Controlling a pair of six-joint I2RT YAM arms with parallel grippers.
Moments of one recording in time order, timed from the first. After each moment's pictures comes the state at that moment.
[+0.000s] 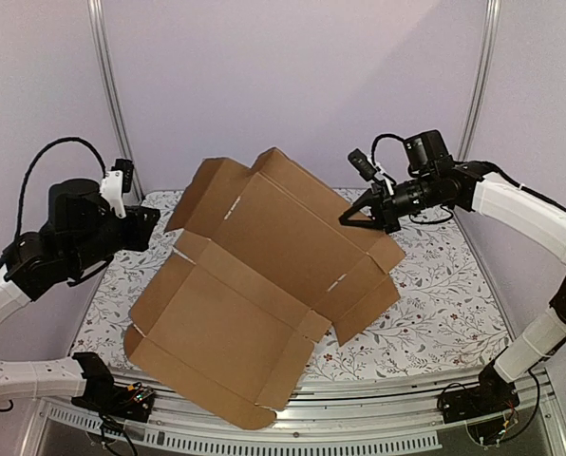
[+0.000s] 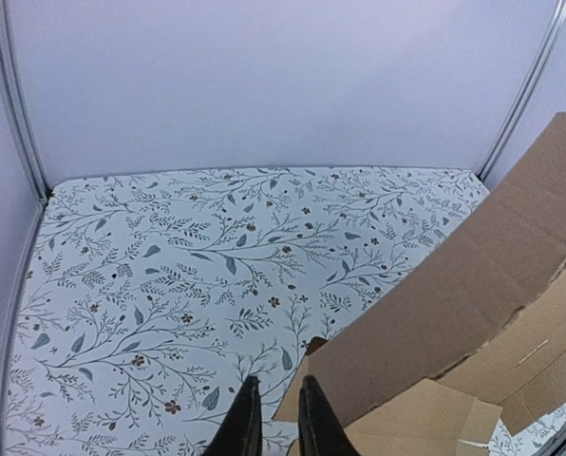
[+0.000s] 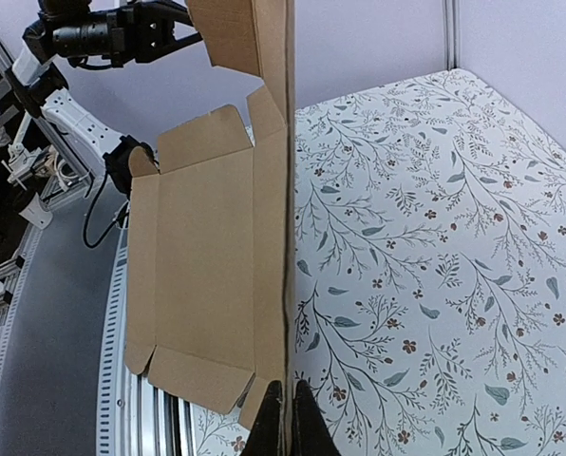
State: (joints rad) left arm -0.70 0.82 0.92 -0.49 -0.37 -0.33; right arm 0.52 1.55 1.40 -0.57 -0.88 -0.28
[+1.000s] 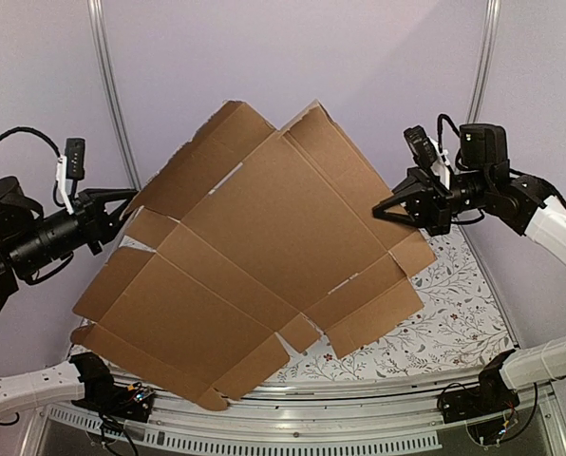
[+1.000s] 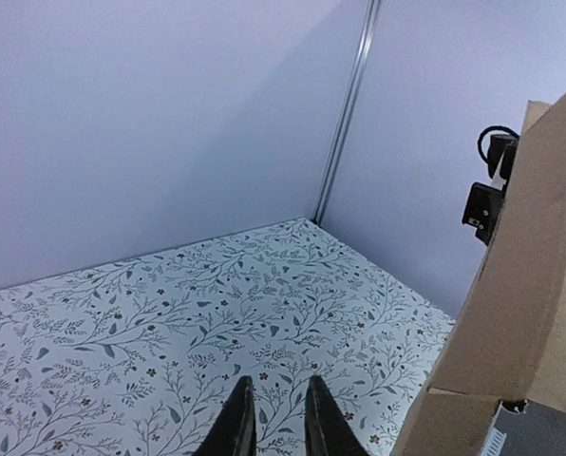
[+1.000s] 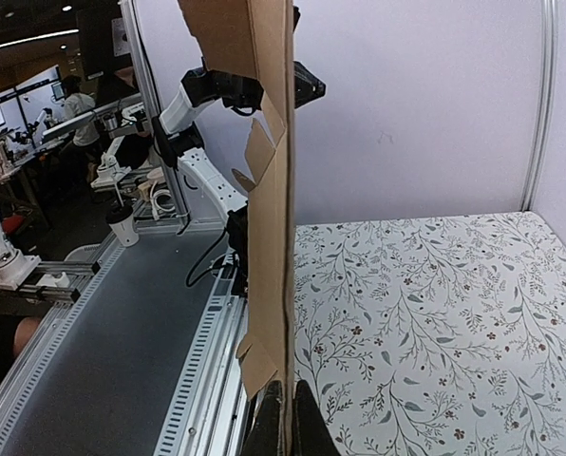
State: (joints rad) left arm -0.70 0.61 1.01 -0.46 0.02 -0.23; right arm 0.52 1.20 1.24 -0.39 -1.18 -0.18
